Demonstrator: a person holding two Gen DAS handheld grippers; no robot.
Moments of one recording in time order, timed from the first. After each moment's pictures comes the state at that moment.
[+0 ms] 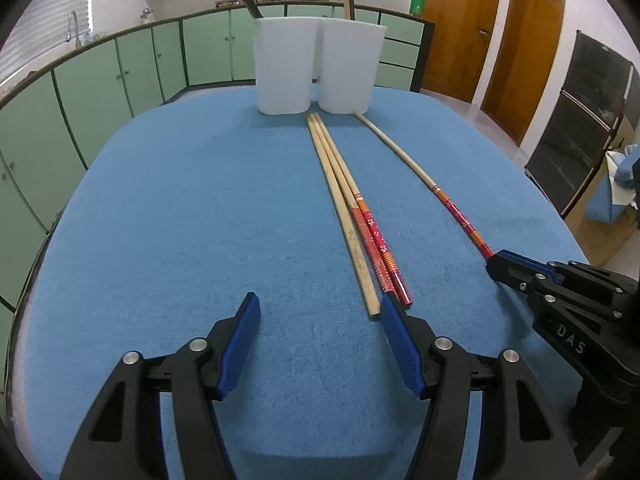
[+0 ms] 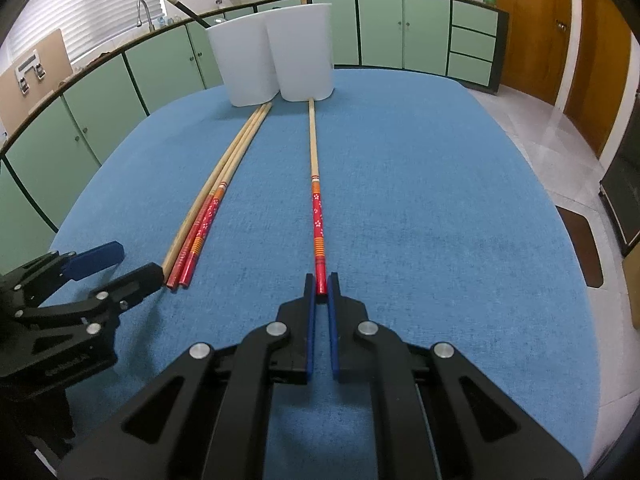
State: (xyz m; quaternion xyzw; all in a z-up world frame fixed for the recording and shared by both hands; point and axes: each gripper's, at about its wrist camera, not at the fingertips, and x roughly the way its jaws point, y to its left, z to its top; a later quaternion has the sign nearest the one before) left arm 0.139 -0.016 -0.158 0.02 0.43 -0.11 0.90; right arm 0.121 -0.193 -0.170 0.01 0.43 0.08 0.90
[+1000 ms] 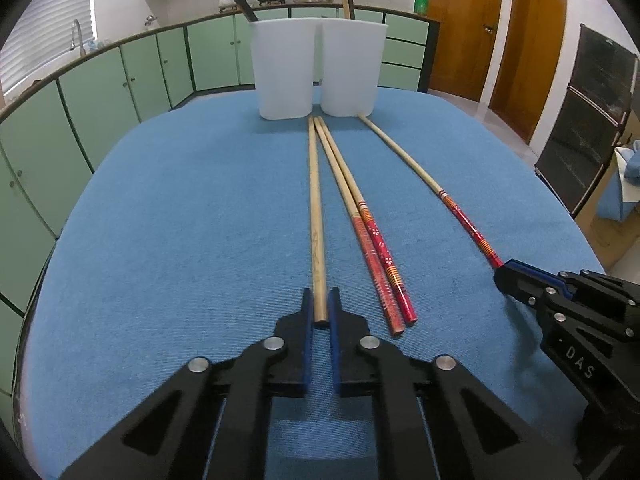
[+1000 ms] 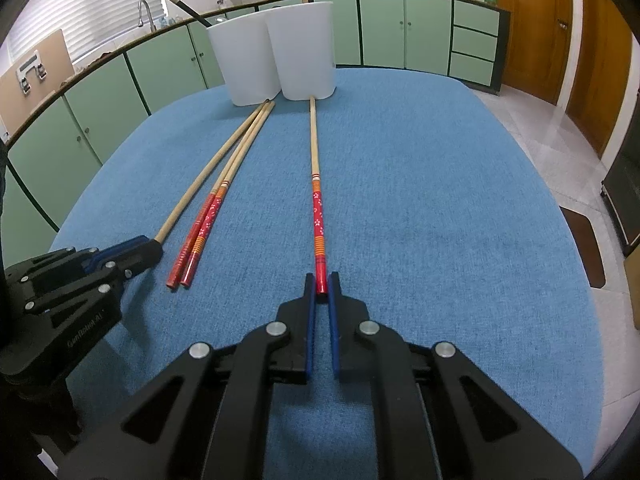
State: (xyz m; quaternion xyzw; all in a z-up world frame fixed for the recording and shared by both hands) left arm 0.147 -0.023 -0.159 0.03 0.42 -0.09 0.90; right arm 0.123 -0.194 -0.172 0.01 0.43 0.08 0.90
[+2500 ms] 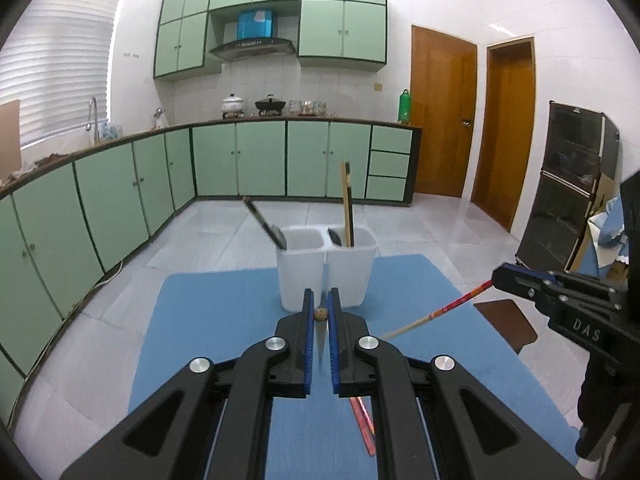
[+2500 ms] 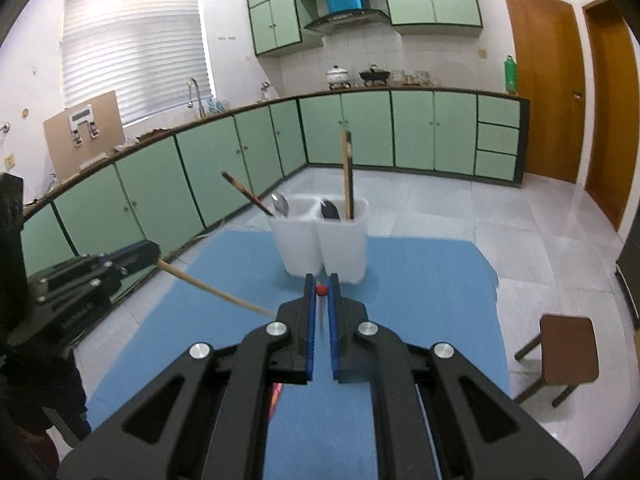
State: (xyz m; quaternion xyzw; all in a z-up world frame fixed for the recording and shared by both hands) left arm 0.143 0.014 0.017 0.01 0.24 -0.12 0.96; right arm 0.130 -0.199 0.011 0.02 0.27 0.16 0.95
